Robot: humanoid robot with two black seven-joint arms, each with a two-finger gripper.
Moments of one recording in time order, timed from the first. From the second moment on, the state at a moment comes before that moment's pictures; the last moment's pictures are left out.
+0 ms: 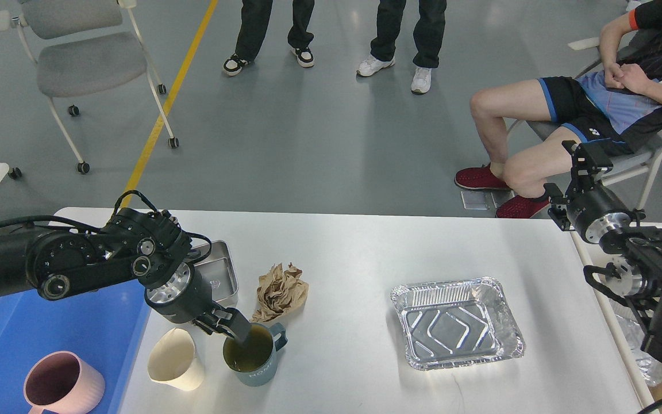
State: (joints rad) left arm -1.20 0.44 0.27 -1.18 1.02 -0.78 0.06; right arm 0.62 -0.40 0.95 0.65 -0.53 0.13 0.29
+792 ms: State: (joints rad) left arm -1.15 0.44 0.27 -1.18 1.04 -0.78 0.06; right arm 0.62 -0.40 0.95 0.65 -0.53 0.13 0.29
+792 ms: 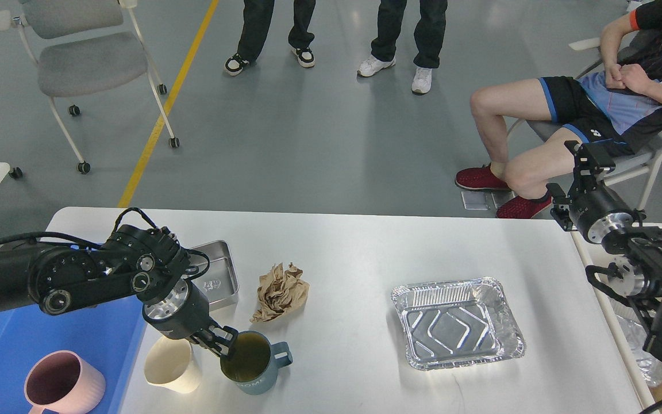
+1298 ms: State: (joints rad) left arm -1.23 0.42 0.26 -1.18 1.04 -0.80 0.05; right arm 0.62 -0.41 0.95 0.66 -0.53 0.12 0.29
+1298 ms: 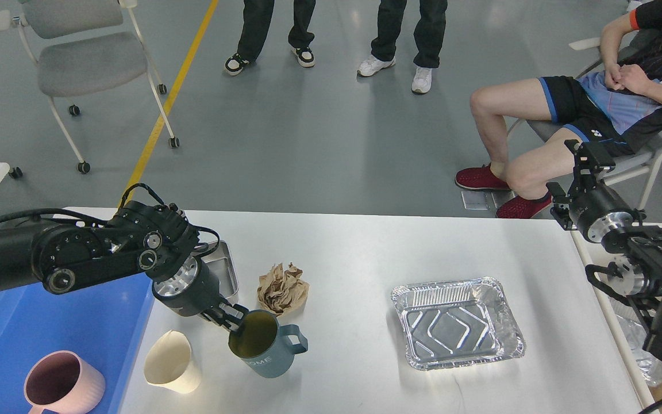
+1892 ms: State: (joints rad) left arm -1.40 0.77 0.10 -1.22 1.02 -0.96 0.03; right arm 0.62 -0.40 0.95 0.65 -0.53 0.12 0.29
